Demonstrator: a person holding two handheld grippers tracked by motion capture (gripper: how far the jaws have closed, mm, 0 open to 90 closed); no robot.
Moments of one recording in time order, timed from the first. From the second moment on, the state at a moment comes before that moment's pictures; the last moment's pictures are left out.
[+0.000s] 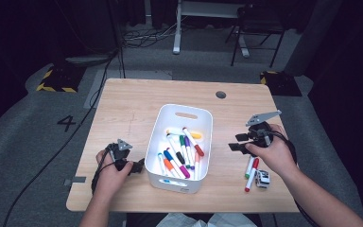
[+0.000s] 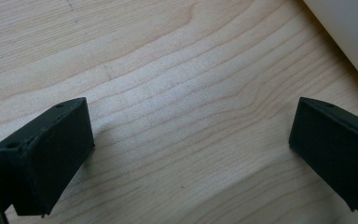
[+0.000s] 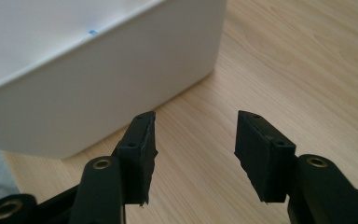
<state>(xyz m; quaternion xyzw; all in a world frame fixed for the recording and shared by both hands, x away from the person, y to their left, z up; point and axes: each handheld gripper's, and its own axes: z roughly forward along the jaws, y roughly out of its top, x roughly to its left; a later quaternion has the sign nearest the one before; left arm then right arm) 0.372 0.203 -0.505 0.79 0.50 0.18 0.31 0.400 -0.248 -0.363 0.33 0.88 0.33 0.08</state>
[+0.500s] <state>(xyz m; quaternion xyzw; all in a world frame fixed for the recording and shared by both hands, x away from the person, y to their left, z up) 0.372 0.202 -0.505 0.79 0.50 0.18 0.31 0.403 -0.292 -0.421 0.41 0.86 0.29 0.09</state>
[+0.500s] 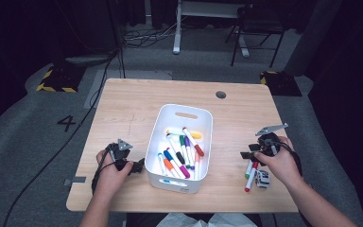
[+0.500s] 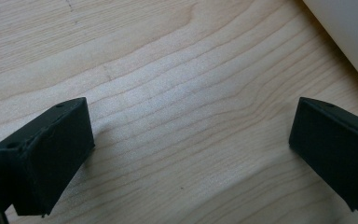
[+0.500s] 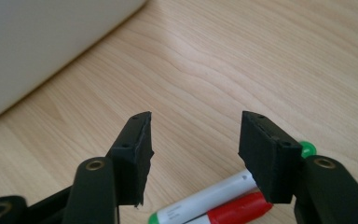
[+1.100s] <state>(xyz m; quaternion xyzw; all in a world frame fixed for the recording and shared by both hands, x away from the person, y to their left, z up) 0.372 0.202 -0.505 0.79 0.50 0.18 0.31 0.411 -0.319 -0.462 0.47 0.84 0.25 0.09</state>
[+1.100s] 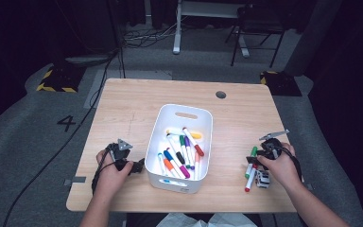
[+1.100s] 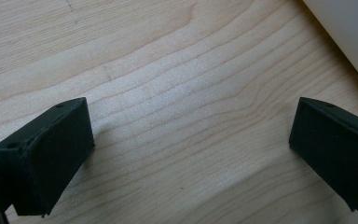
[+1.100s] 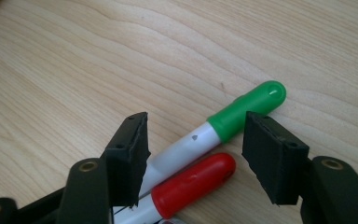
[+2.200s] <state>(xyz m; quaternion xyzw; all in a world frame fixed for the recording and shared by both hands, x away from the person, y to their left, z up) 0.372 0.202 -0.505 0.79 0.50 0.18 0.31 0.422 -0.262 -0.473 0.42 0.87 0.26 0.07</state>
